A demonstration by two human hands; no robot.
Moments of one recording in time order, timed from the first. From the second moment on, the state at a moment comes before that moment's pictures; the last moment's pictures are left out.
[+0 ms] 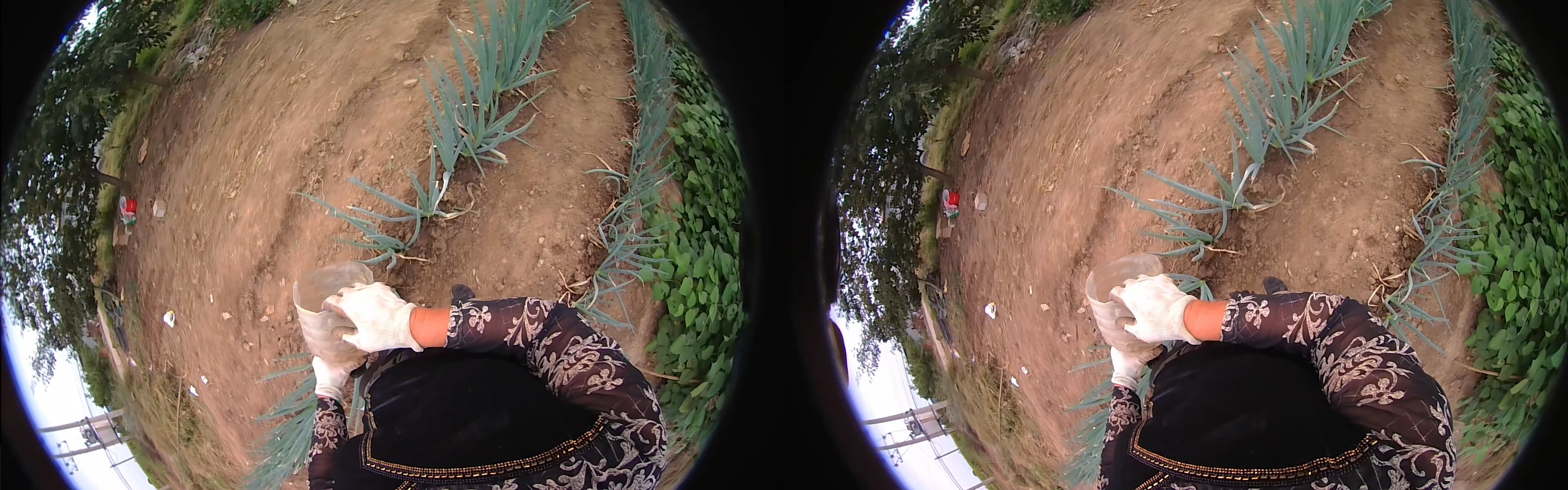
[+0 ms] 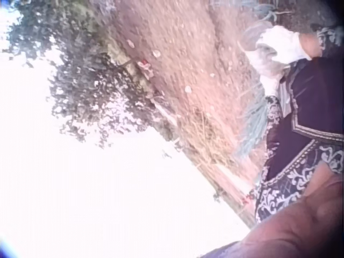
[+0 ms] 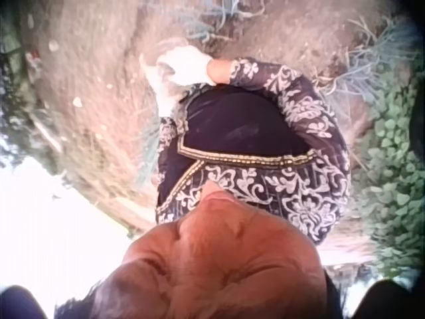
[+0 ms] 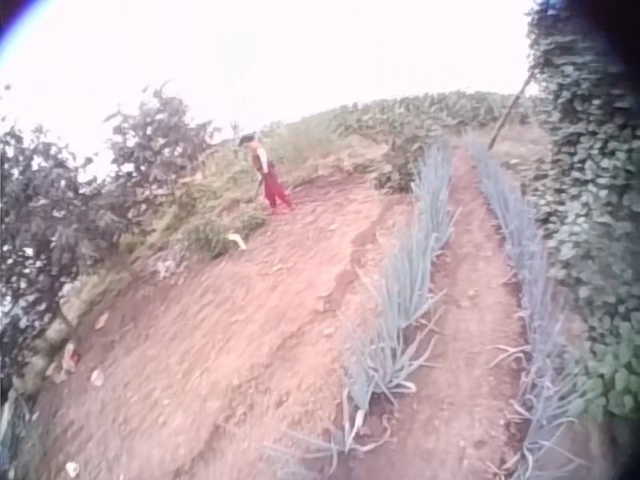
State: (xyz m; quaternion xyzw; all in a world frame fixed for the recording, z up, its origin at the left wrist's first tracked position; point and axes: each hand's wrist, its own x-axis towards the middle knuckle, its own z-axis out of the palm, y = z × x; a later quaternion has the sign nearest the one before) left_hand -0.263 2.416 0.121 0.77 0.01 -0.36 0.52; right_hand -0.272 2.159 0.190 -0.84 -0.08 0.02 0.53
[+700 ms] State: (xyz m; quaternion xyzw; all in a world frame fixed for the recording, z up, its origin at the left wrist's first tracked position) left_hand -0.277 2.399 0.107 0.74 0.06 -0.28 0.60; right_hand -0.280 2.145 0.206 -0.87 -0.13 0.05 0.47
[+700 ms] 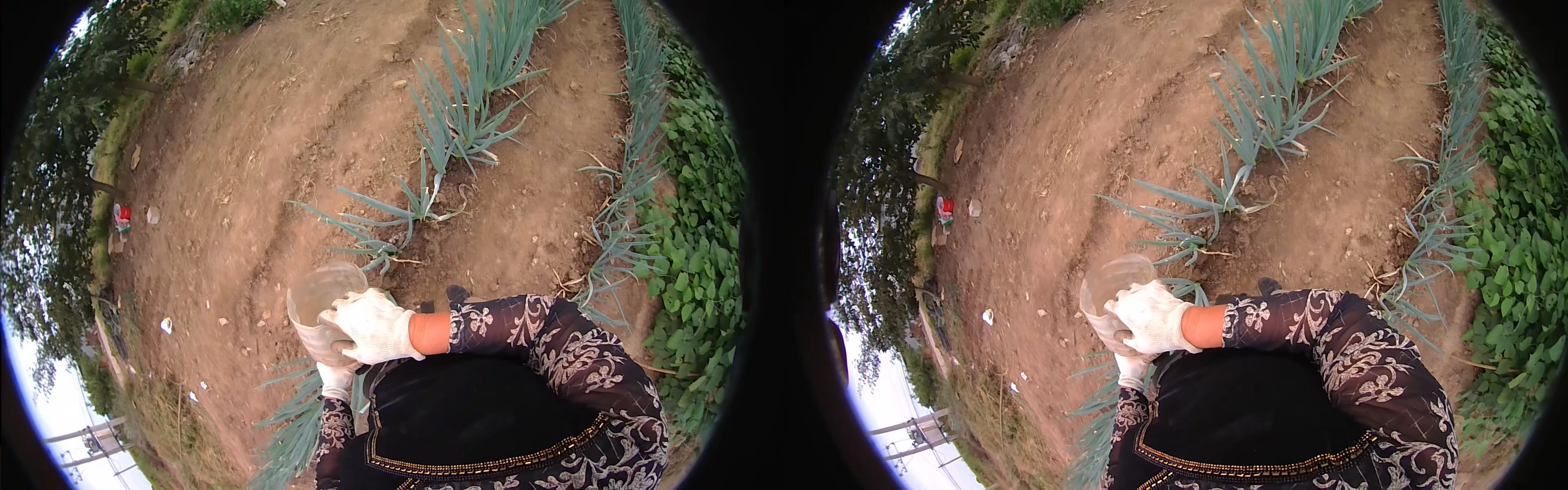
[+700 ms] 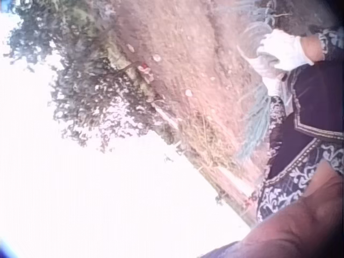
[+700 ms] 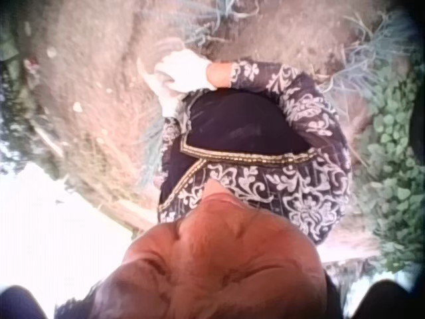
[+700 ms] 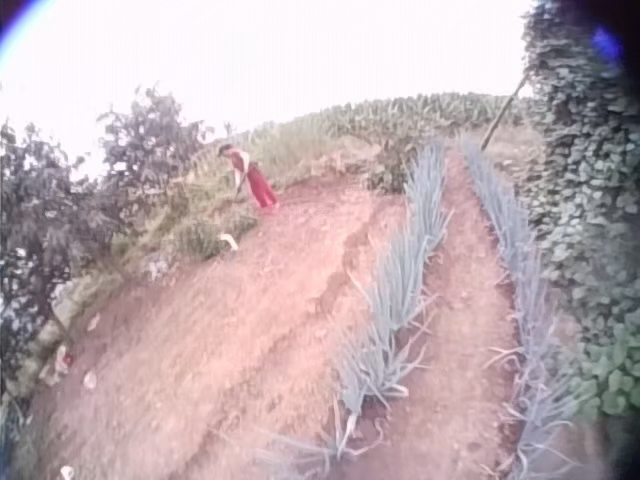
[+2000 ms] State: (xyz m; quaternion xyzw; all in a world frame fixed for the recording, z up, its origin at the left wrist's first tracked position) left_hand -0.247 2.312 0.114 0.73 0.06 -0.36 0.57; right_hand -0.281 2.066 0.200 -0.86 -0.09 0.01 0.51
